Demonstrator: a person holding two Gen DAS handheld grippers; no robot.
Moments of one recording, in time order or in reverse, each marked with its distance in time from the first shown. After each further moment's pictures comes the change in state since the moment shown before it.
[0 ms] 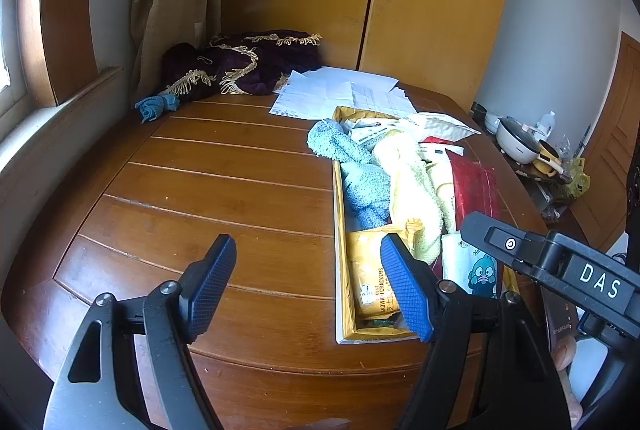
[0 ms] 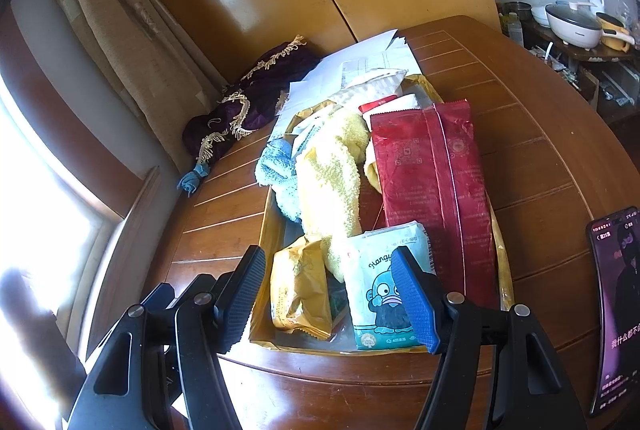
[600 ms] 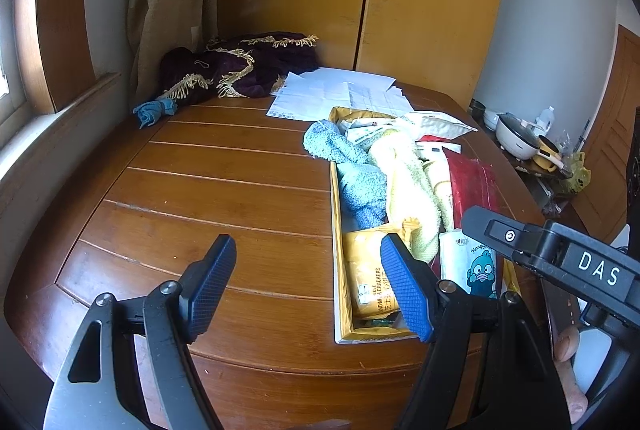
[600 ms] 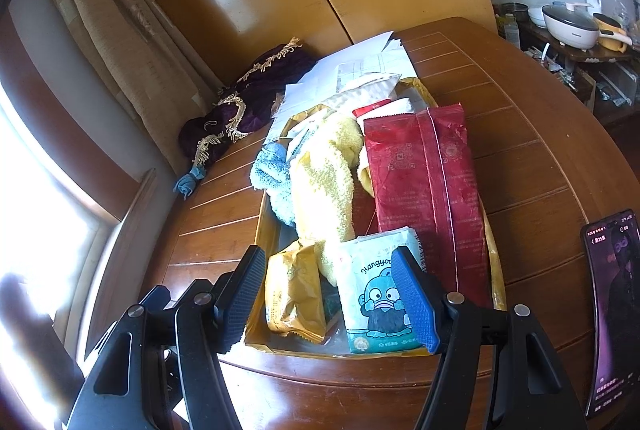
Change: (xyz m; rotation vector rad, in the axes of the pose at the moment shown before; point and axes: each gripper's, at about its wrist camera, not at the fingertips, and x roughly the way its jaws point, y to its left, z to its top) left arm 0.000 -0.005 0.001 0.020 -0.005 0.005; right arm -0.002 -0.003 0.003 0.001 -0.003 -0.012
